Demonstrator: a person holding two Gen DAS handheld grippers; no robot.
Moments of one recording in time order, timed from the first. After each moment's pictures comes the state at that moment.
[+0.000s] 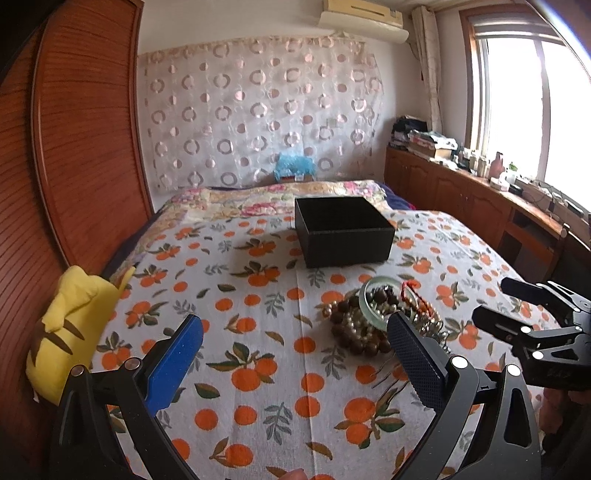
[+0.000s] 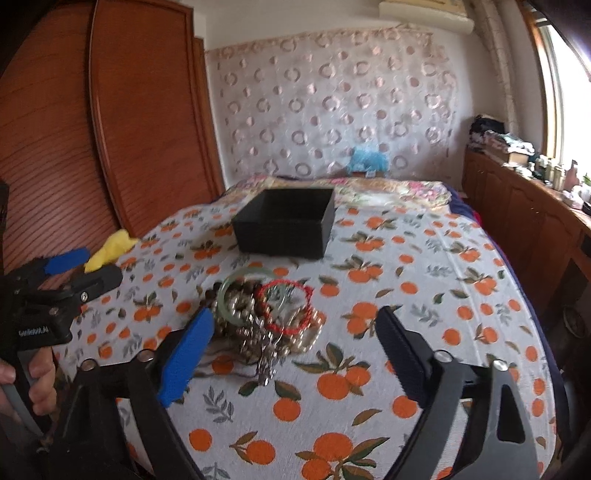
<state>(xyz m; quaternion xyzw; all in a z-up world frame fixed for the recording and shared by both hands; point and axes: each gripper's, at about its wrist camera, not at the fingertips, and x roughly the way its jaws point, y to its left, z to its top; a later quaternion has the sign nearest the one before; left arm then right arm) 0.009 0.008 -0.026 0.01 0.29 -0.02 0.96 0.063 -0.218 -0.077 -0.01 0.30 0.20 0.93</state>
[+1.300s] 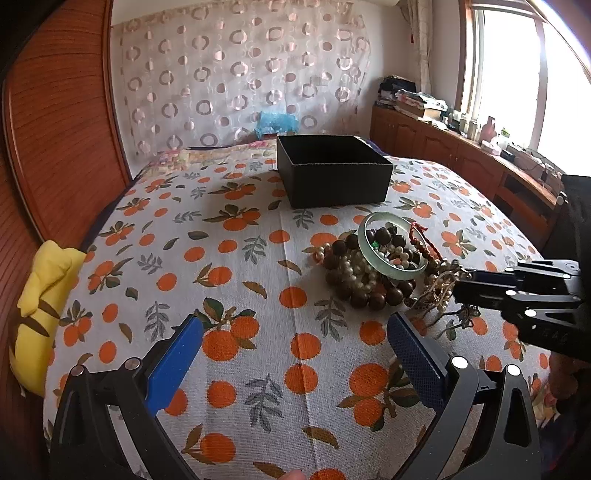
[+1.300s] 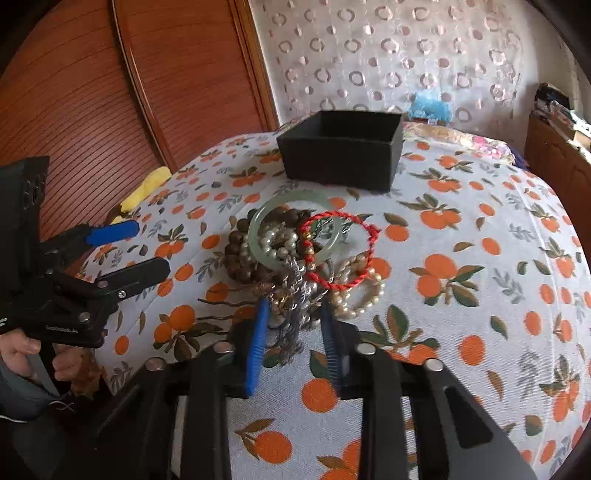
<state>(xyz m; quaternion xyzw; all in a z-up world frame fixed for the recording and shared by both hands) 0.030 0.004 -0.075 0.02 0.36 -0.05 0.93 0.091 -0.200 -0.115 -0.03 0.39 0.30 0.87</state>
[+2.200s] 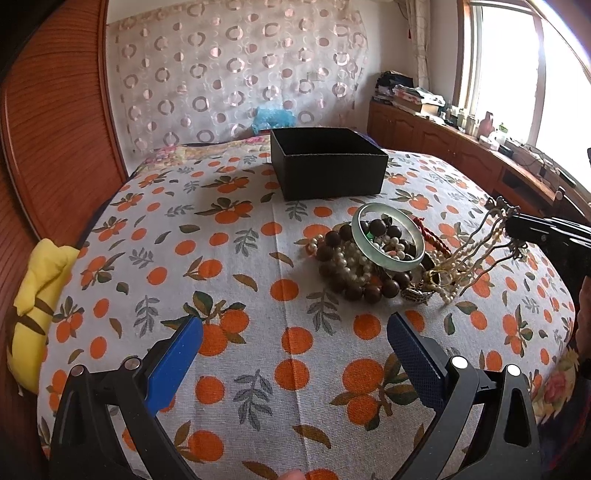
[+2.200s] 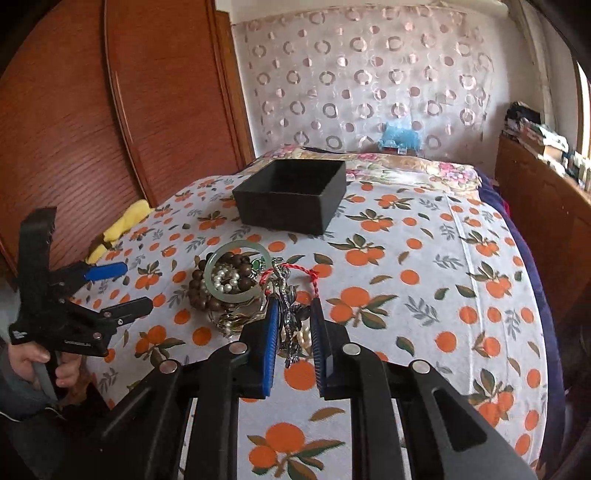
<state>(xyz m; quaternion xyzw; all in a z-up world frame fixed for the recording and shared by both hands) 0.028 -0.004 -0.081 0.02 0.37 -0.06 0.93 0.089 -0.263 -0.080 -0.01 0.34 0.26 0.90</state>
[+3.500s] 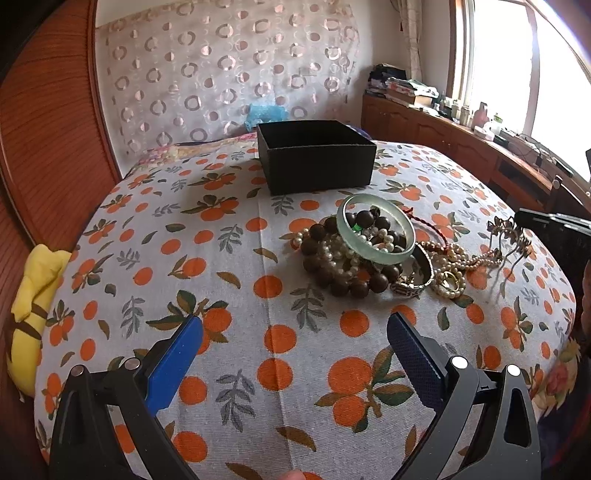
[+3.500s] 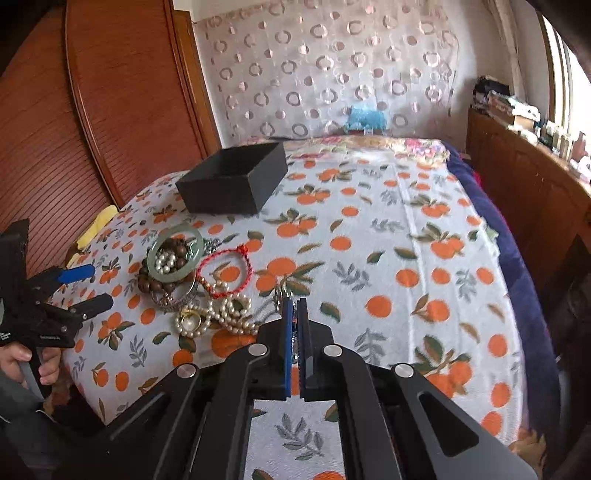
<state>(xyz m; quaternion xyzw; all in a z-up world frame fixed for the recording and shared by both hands) 0.032 -0.013 -0.083 0.03 0.38 -0.07 0.92 0.095 -0.309 -0.090 0.00 0.36 0.20 0.91</state>
